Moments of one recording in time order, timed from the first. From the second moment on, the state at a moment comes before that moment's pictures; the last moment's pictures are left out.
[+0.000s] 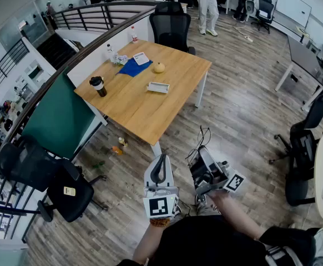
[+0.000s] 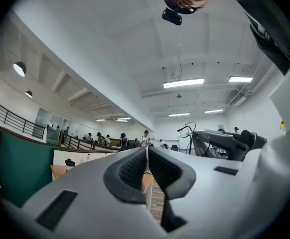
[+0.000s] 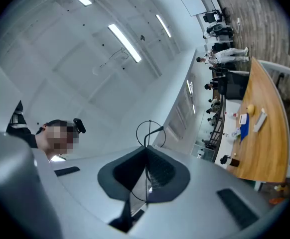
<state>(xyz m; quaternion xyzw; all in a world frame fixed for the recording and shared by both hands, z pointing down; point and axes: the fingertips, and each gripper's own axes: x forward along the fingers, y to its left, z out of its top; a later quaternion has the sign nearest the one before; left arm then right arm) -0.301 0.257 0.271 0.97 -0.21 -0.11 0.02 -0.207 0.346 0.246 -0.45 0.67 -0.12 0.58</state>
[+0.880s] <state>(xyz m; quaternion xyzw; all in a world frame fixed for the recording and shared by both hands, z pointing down) -0.259 0.225 0.276 0.98 -0.18 -0.10 0.00 -0.172 0.272 0.279 -0.54 0.67 -0.15 0.49</state>
